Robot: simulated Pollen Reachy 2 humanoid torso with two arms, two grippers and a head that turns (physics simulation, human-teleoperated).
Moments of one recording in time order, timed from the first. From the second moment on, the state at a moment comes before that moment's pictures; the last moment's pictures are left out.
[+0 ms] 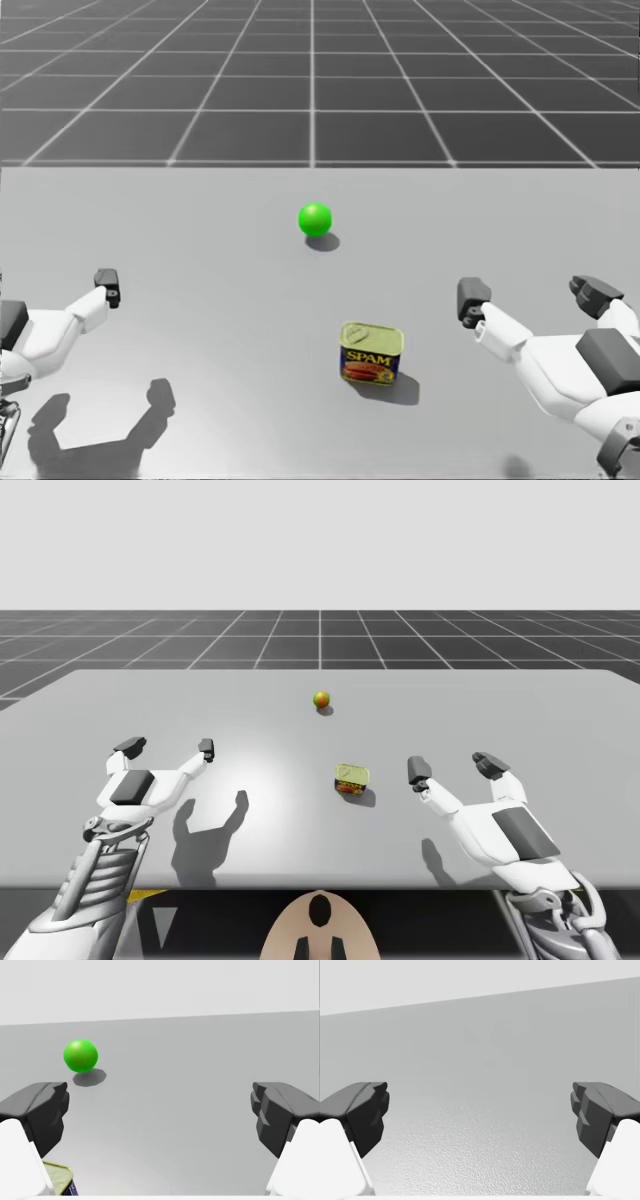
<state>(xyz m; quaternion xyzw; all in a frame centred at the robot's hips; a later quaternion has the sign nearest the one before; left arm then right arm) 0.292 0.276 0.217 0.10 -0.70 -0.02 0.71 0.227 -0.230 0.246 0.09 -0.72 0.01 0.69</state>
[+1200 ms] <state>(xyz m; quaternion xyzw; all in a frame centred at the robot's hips) 0.290 0.273 0.216 0.08 -0.69 -0.02 0.72 0.190 -0.156 0.229 0.15 -0.68 0.09 0.71</state>
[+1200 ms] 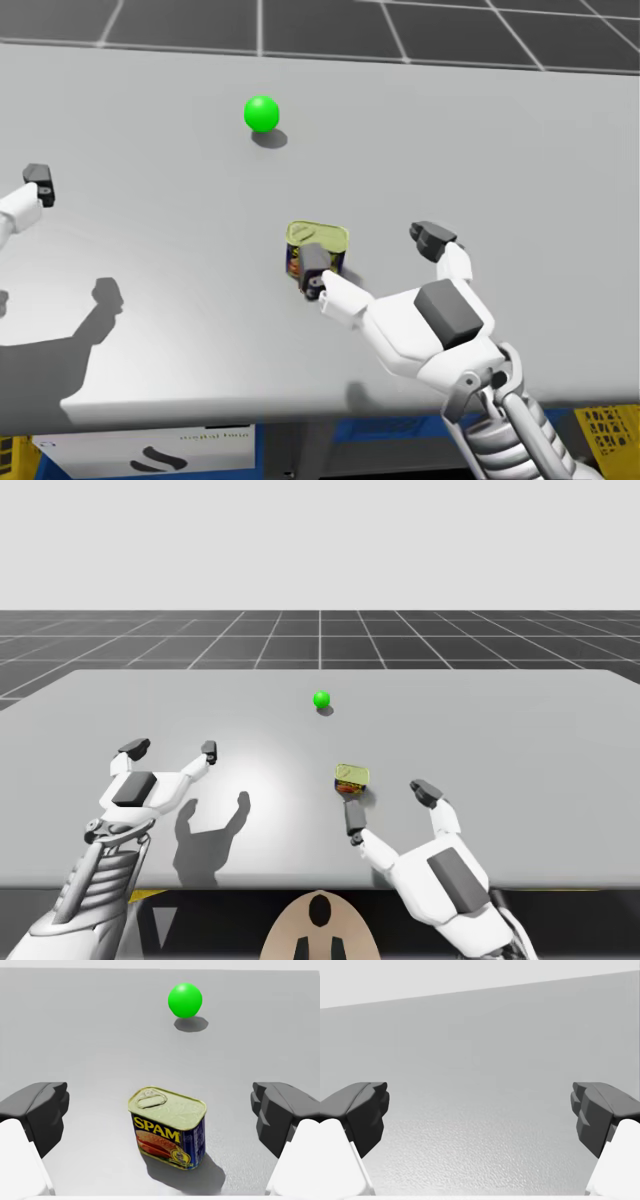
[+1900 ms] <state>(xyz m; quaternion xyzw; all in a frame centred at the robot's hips) 0.289 0.272 0.217 0.07 -0.69 -0.03 0.72 0.254 -0.096 0.144 0.04 -0.66 0.05 0.75</state>
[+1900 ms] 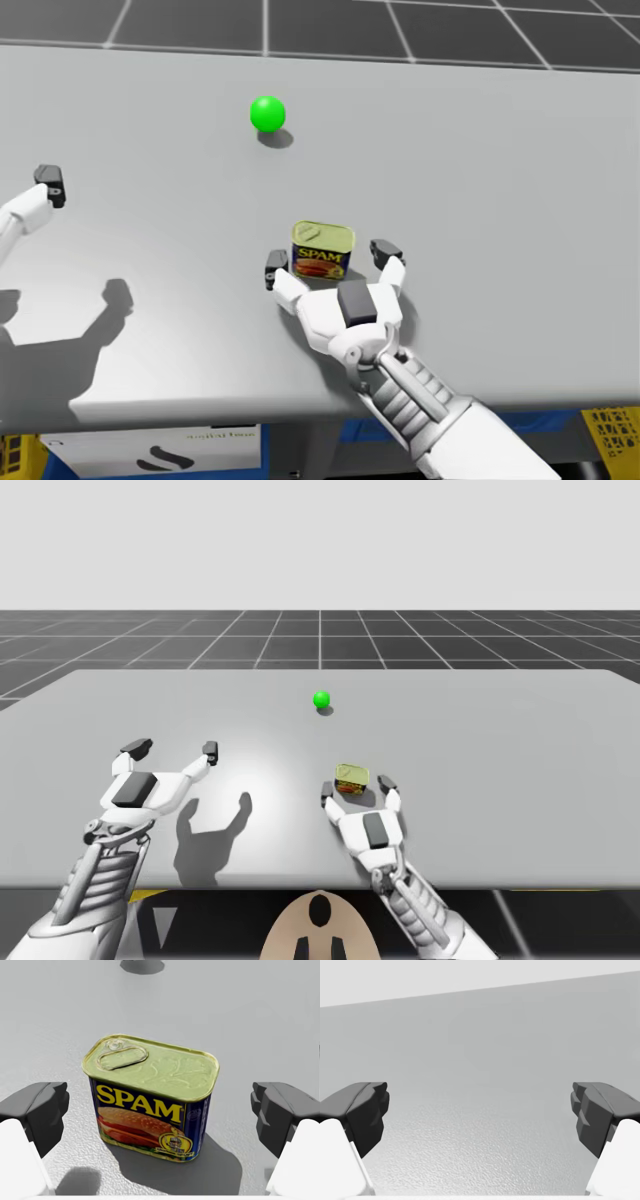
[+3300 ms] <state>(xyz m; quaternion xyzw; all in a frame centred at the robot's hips) 0.287 0.270 0.218 0.06 -0.70 -0.03 0.72 0.263 -0.058 0.181 0.08 -0.63 0.00 0.77</state>
